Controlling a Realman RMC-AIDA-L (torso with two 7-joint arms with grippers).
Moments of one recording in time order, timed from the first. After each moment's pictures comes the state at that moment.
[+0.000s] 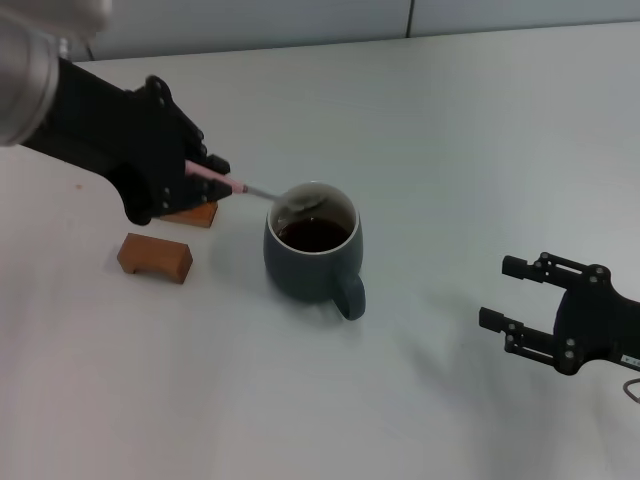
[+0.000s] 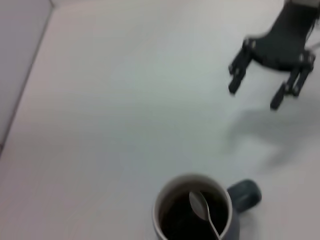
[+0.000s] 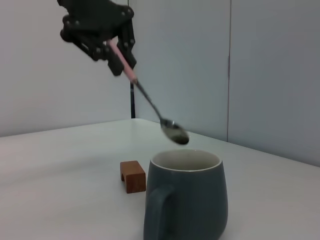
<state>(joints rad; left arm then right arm) -0.62 -2.07 1.18 1.73 2.36 1.88 -1.95 0.38 2.08 -0.04 -0.39 -2.40 -1.68 0.65</state>
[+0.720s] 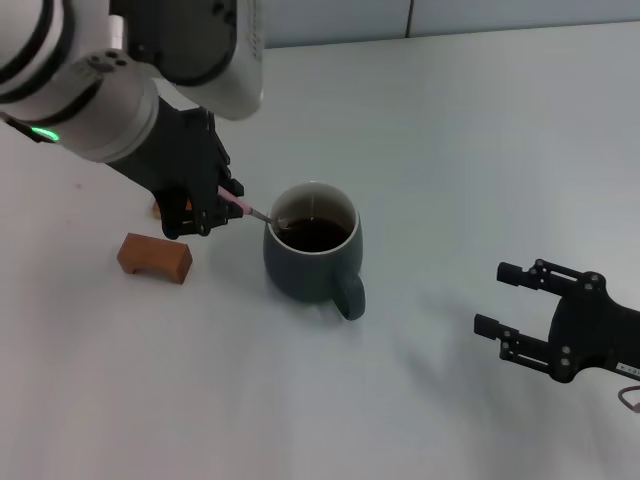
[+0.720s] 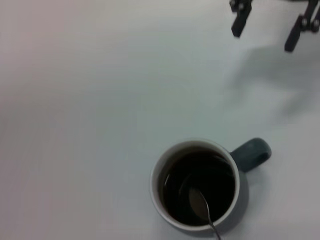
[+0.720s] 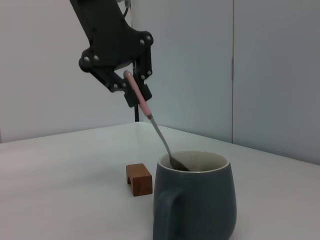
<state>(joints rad) -0.70 -2.08 1.48 1.71 2.60 1.81 -2.05 0.38 2.08 -0.04 -0.36 -2.40 -1.68 0.65</state>
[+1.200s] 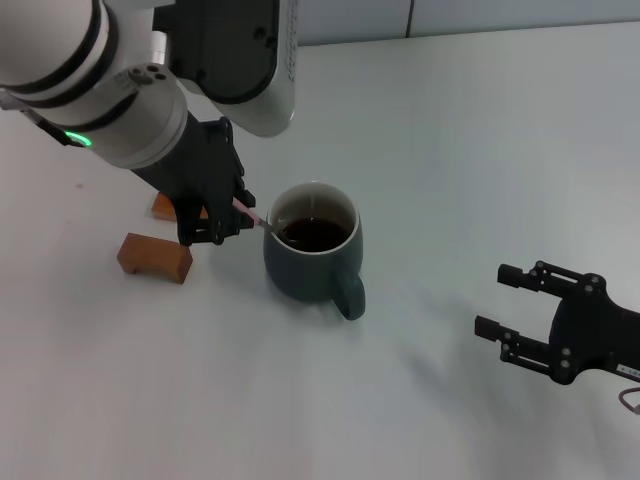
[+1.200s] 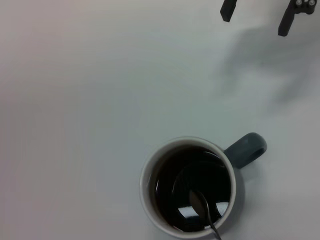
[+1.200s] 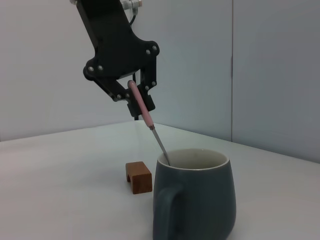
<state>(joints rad) -0.74 -2.08 1.54 1.63 2.61 1.78 -2.05 0.37 2.08 -0.05 -0.36 -2.40 -1.67 0.65</state>
